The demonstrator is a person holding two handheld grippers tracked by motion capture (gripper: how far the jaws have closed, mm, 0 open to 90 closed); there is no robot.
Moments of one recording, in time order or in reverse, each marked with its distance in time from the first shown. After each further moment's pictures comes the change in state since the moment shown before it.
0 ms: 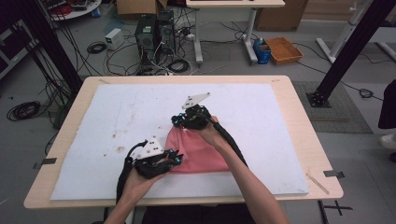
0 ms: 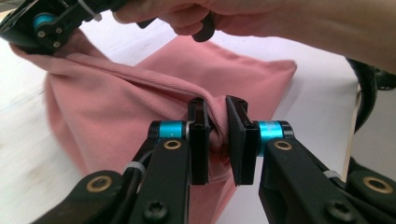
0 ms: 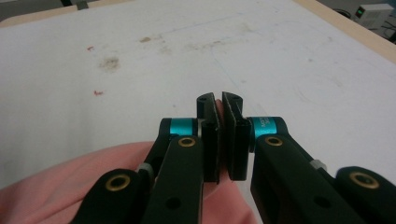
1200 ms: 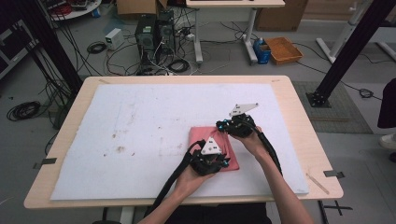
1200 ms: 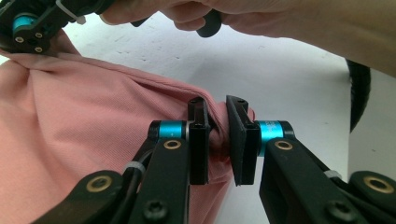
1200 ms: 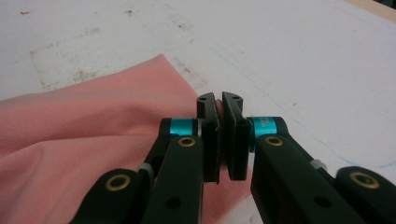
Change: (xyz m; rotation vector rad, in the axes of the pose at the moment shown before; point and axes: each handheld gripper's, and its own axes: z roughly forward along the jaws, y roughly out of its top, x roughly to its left) left arm -0.056 0.030 0.122 0.114 -0.095 0.031; right arm -0.041 -0.094 -0.093 0.053 -0.169 0.114
